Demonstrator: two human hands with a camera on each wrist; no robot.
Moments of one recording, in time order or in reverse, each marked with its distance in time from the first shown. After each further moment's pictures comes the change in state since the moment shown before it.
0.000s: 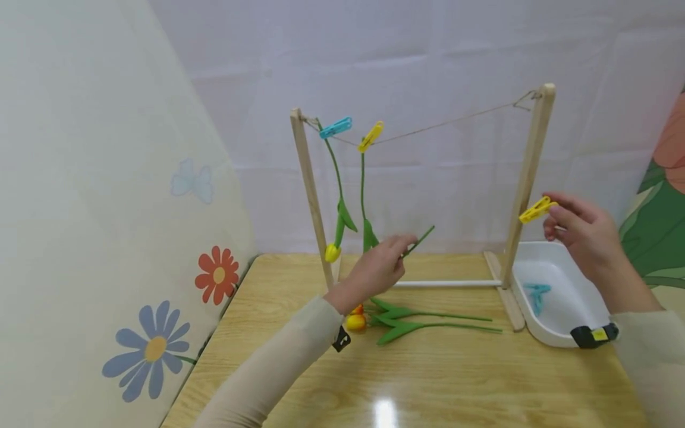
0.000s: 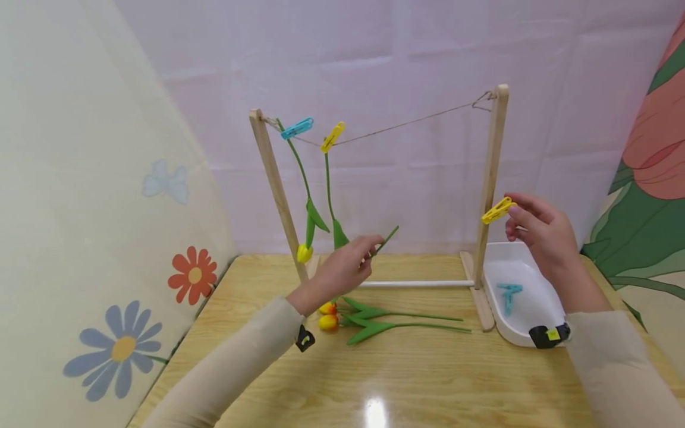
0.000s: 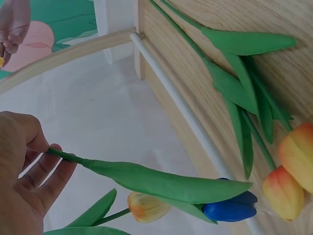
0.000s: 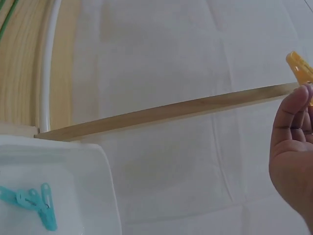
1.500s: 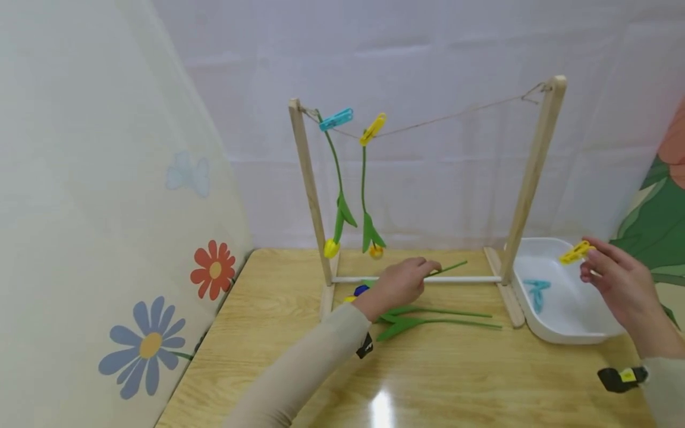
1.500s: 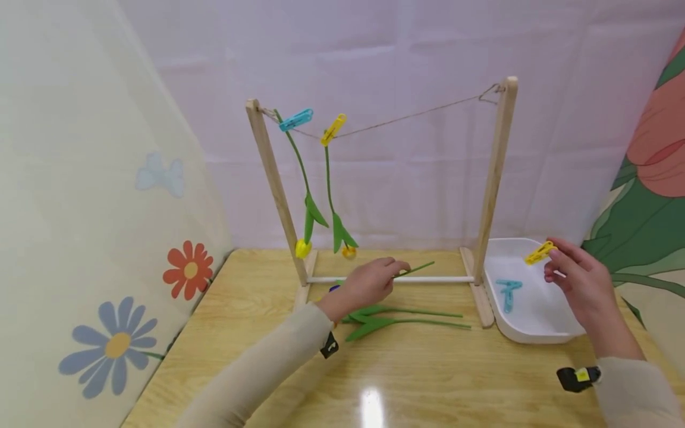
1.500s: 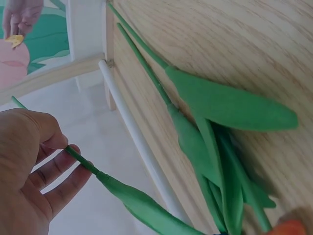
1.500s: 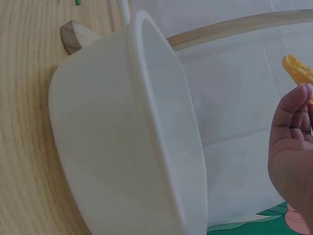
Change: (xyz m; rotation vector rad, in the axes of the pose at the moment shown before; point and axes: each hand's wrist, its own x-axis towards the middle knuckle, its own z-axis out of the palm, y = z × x) left_hand 0.008 0.014 0.062 0.106 -0.262 0.008; right_hand -0.070 0.026 -0.072 -0.110 0.345 0.178
